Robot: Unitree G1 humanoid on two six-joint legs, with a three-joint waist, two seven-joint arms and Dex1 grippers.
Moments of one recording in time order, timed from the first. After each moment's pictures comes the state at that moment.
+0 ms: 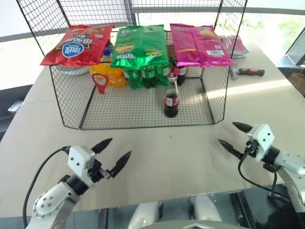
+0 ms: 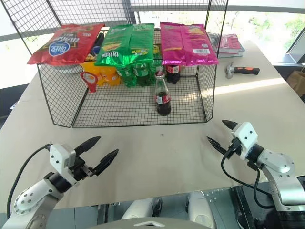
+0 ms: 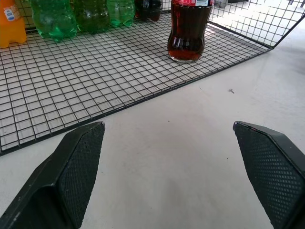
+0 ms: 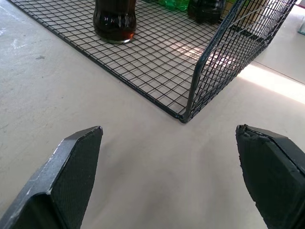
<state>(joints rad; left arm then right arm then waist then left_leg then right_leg) 0.49 0.51 0.28 -0.51 -0.51 0.12 -0.68 0.11 -0.62 -0.13 -0.24 0.33 0.09 0.77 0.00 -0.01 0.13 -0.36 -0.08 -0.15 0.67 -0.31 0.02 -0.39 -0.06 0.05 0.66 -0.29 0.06</state>
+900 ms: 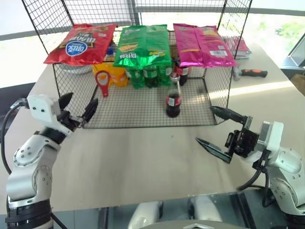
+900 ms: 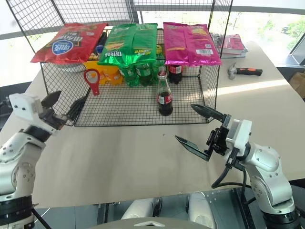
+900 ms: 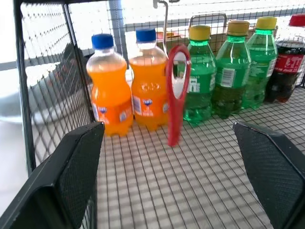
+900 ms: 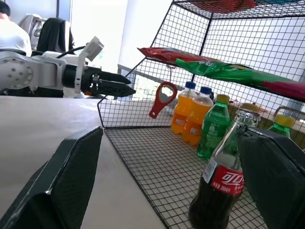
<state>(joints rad) -0.06 0.65 0.46 -0.20 -0.55 0.29 -0.49 0.03 -0.50 -0.03 -0.57 0.58 0.00 0.86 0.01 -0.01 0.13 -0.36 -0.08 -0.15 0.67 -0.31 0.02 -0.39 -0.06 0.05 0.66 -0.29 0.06</state>
